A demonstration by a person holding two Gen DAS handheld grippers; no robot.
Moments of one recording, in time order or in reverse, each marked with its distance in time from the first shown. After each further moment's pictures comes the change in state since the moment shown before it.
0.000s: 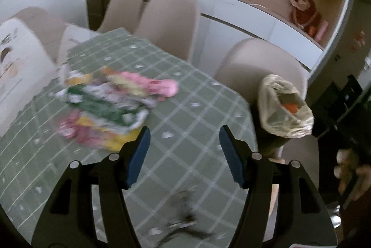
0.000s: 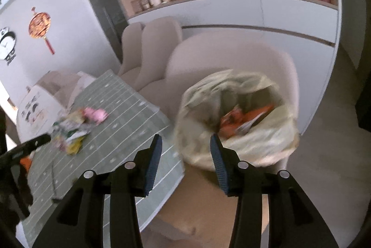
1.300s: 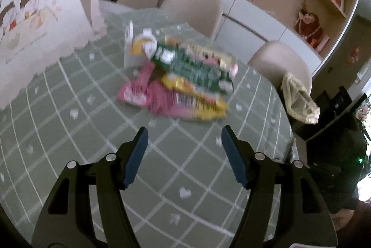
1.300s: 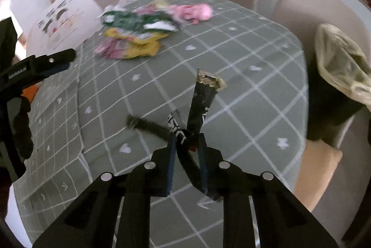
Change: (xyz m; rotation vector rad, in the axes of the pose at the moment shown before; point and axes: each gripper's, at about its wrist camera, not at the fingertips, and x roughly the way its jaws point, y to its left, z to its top) left arm -0.007 0.167 -0.047 -0.077 -0.007 -0.122; right arm 0.095 0.214 -0.116 -0.174 0.280 -0.011
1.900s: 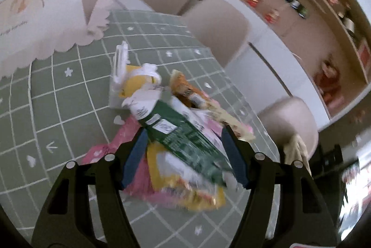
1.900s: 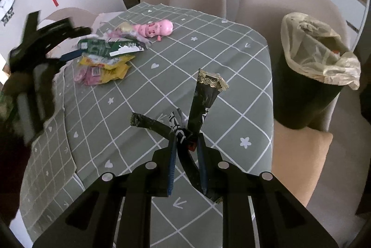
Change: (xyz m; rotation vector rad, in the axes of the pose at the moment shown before) left arm 0.093 0.019 0.087 -0.334 -0.011 0.019; right arm -0.021 -0.017 0.004 0.113 -0.048 -0.068
